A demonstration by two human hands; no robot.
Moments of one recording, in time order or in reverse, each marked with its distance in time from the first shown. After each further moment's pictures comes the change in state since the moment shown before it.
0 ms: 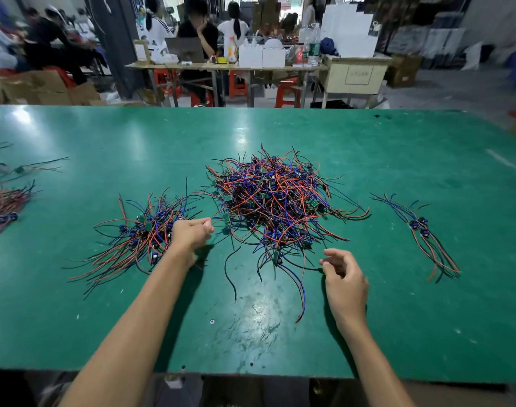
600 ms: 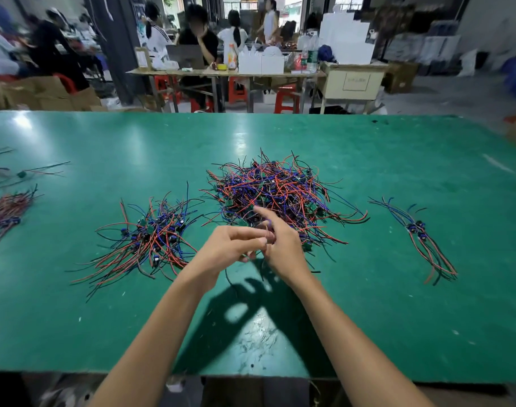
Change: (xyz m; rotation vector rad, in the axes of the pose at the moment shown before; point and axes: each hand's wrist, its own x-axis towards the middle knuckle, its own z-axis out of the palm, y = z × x) left_hand -0.091 0.020 0.018 0.100 -0.563 0.286; right_hand 0.011 -0.079 0.075 -0.107 -0.542 -0.312
